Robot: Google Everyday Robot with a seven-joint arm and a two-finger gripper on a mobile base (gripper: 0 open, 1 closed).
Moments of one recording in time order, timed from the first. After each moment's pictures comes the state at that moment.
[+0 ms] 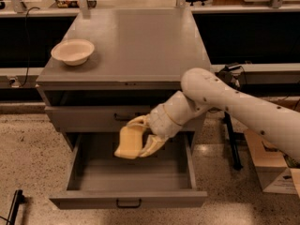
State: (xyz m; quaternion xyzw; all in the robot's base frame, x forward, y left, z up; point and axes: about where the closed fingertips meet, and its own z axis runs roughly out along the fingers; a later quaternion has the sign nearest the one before) arm 0.495 0.038 0.702 -0.81 0.45 0.26 0.29
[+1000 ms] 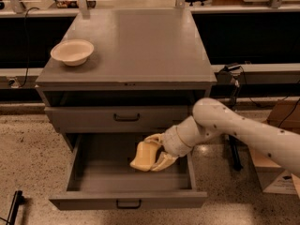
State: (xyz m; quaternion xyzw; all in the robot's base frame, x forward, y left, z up) arm 0.495 -0.010 0.608 -0.76 0.54 0.26 0.27
